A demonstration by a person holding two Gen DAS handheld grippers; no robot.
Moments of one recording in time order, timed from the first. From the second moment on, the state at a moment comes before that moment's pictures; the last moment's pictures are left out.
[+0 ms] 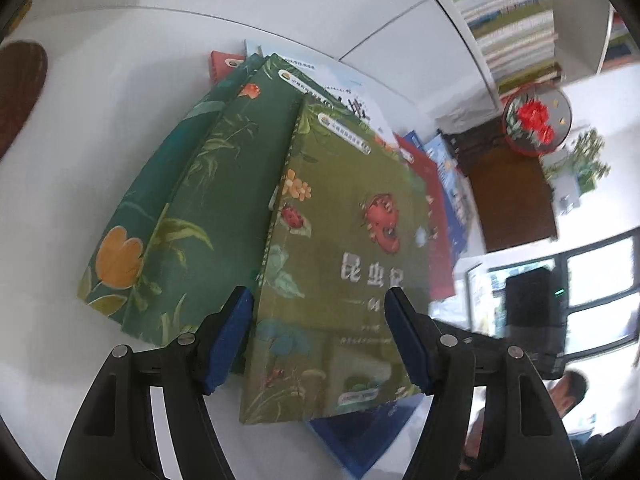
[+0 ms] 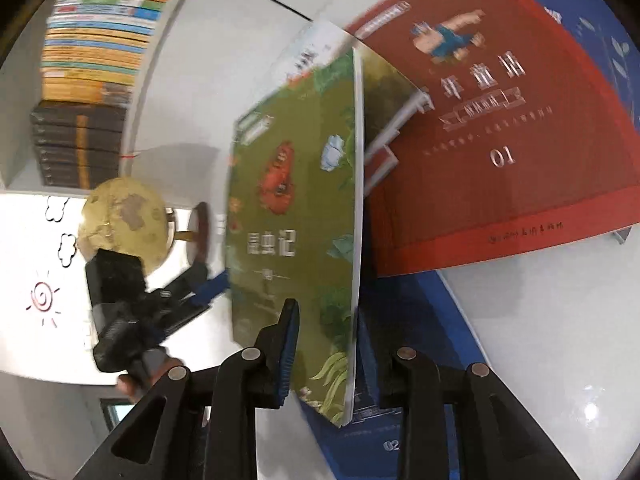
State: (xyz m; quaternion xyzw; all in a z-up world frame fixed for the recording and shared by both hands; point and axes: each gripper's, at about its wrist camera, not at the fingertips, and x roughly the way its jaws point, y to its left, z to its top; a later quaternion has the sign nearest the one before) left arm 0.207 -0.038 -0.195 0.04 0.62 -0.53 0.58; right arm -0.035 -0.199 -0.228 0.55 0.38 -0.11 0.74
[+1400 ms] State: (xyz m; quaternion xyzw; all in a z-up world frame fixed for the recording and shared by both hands) left arm 0.221 -0.050 -0.213 0.01 0.68 -0.55 0.48; right arm -0.017 -0.191 -0.215 0.64 0.39 -0.02 0.66
